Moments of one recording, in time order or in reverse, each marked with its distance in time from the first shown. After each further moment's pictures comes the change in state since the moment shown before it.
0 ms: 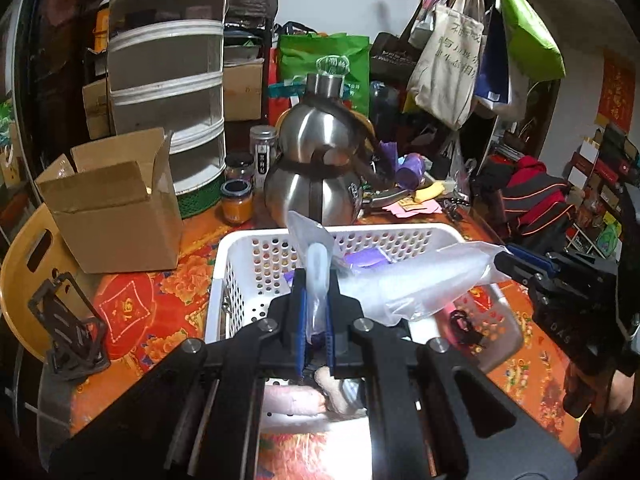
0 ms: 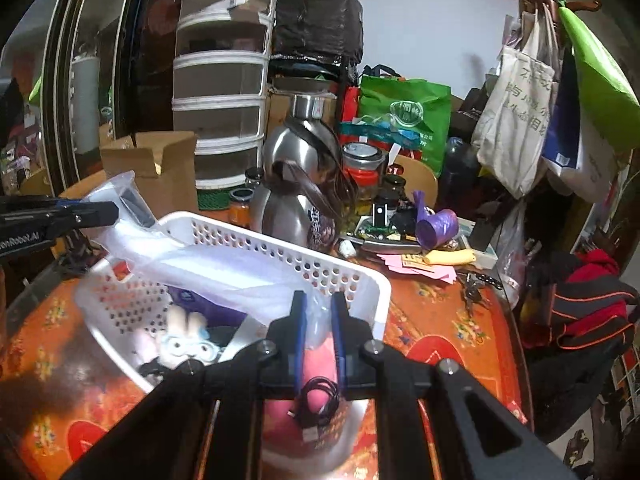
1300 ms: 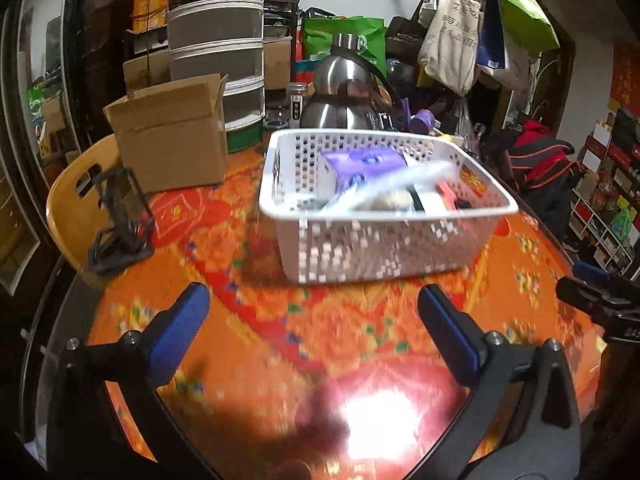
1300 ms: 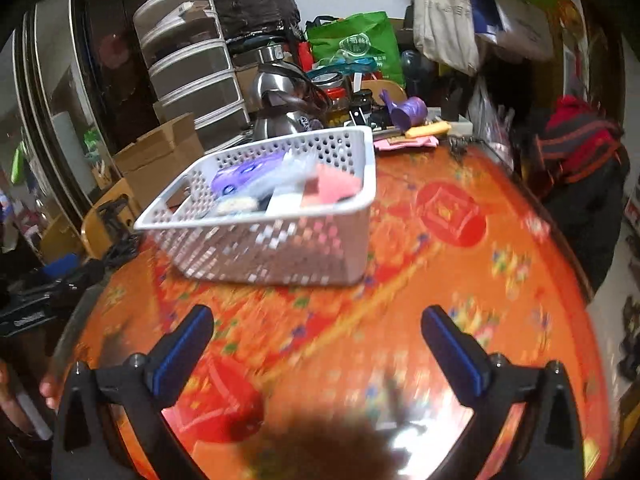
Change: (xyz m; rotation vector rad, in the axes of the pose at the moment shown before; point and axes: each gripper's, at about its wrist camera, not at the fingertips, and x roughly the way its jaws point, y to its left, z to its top) left arm -0.107 0.012 -0.160 -0.001 0.030 0.084; right arm -0.116 0.022 -0.136 0.380 0.119 0.071
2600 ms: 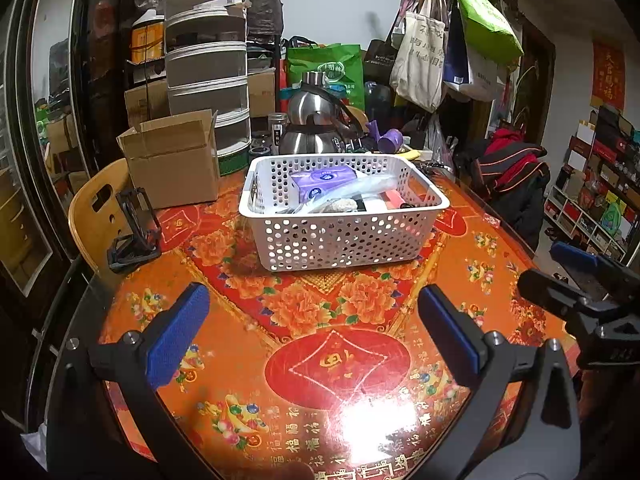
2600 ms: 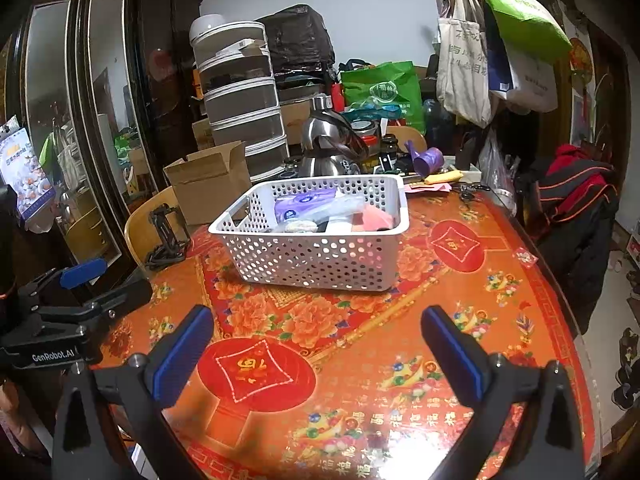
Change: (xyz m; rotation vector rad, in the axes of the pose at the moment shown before) left arm -0.106 -0.044 -0.015 0.044 -0.073 -0.018; right arm -0.095 0.057 -0.015 -0.104 -0.119 0.026
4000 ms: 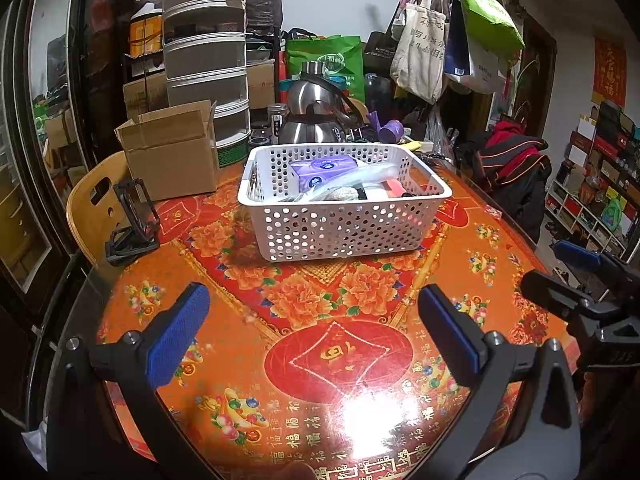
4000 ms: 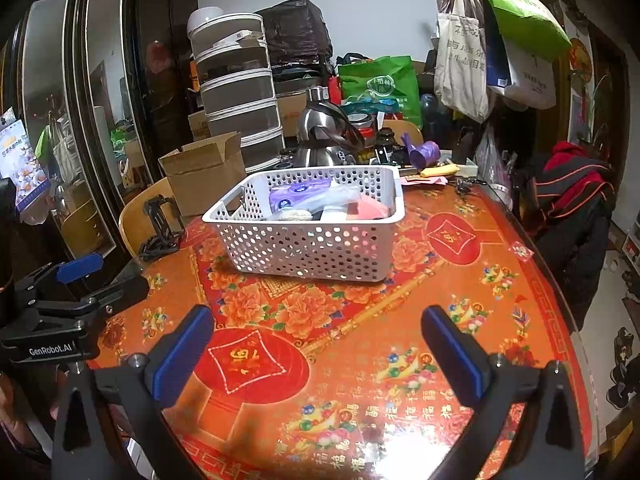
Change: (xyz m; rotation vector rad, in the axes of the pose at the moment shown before) left arm 0.009 0.007 -0.008 0.005 0.022 -0.007; right arm 0.003 0.000 -0.007 -0.011 0.021 -0.018
